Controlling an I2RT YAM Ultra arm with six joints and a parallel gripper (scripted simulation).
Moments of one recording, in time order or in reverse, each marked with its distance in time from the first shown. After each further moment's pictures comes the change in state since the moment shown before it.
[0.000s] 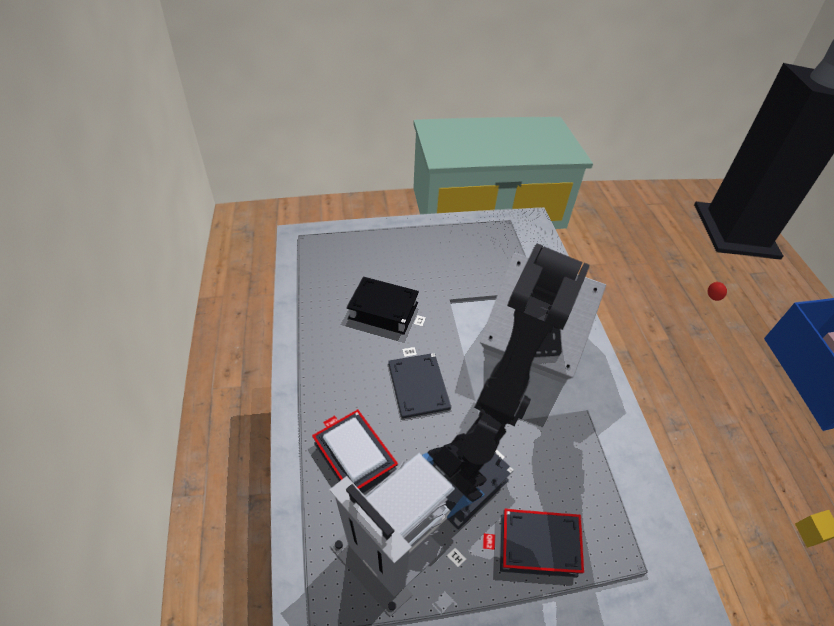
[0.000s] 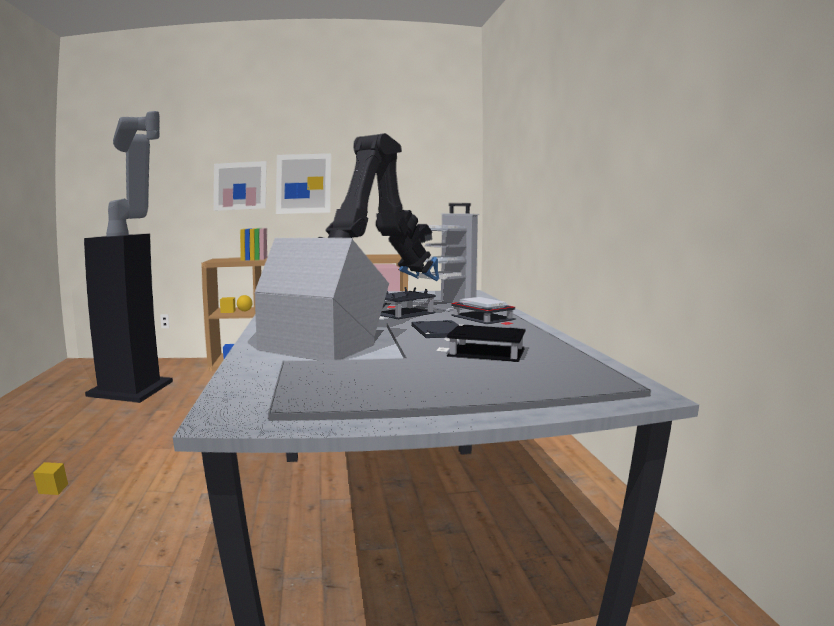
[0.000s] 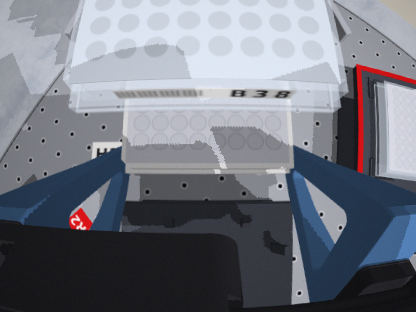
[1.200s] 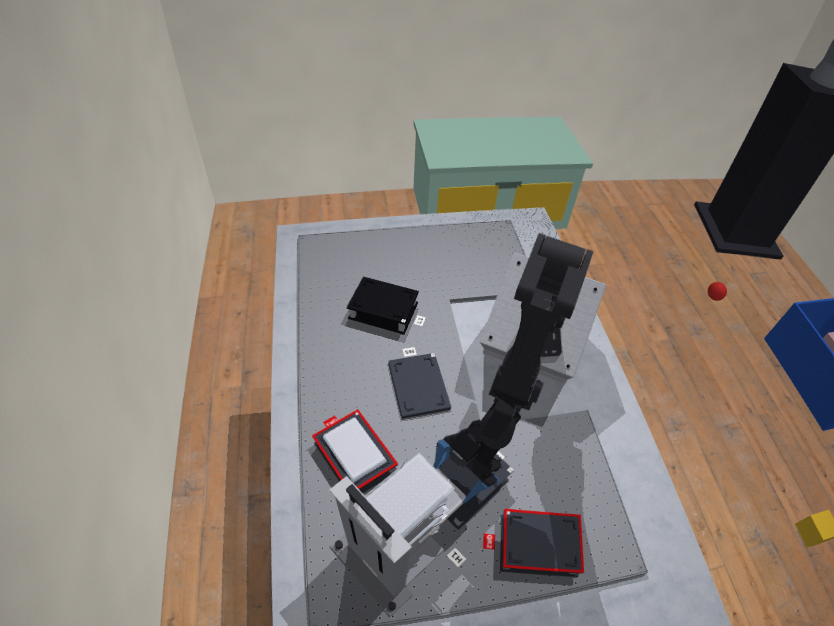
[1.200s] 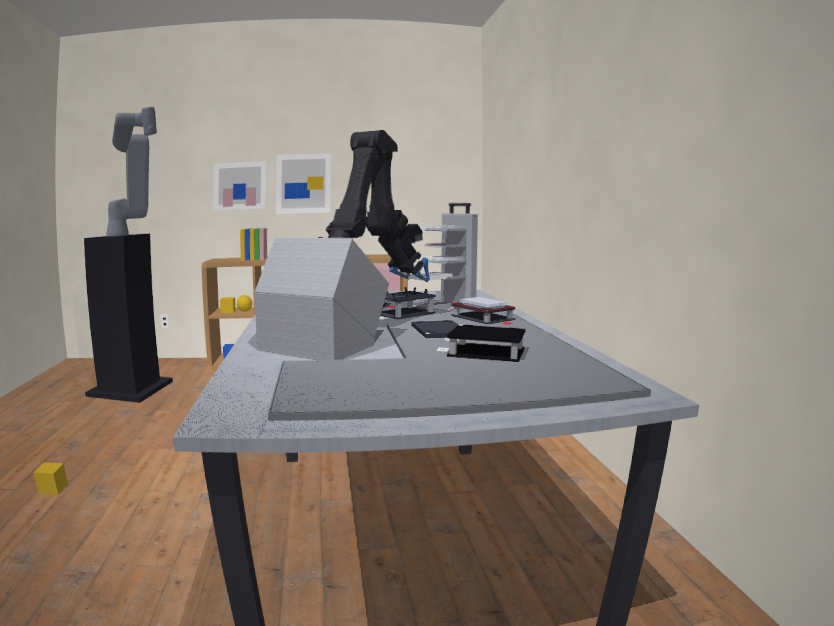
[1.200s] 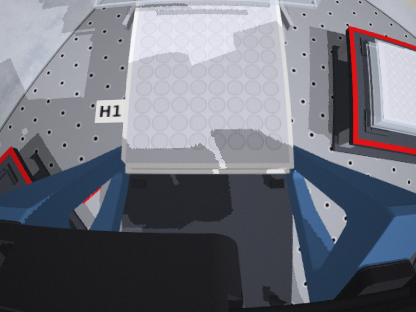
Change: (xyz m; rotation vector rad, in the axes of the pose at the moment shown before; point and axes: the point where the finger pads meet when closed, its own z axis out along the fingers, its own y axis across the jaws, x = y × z) arm 0.031 0.000 -0.030 -0.001 0.004 -0.001
